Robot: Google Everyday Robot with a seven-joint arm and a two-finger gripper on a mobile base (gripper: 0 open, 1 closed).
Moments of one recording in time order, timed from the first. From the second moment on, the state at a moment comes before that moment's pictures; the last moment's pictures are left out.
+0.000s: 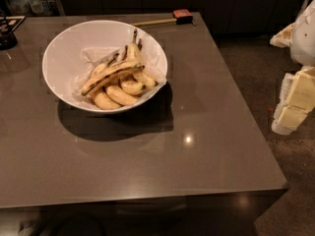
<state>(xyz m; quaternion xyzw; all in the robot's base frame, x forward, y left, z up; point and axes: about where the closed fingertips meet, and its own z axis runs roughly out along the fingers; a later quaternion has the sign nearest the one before) 0.438 -0.217 0.976 -0.60 0.78 -0.03 0.16</state>
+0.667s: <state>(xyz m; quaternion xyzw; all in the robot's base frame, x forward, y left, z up) 0.446 -0.203 0.980 -0.60 0.78 -0.04 0.15</state>
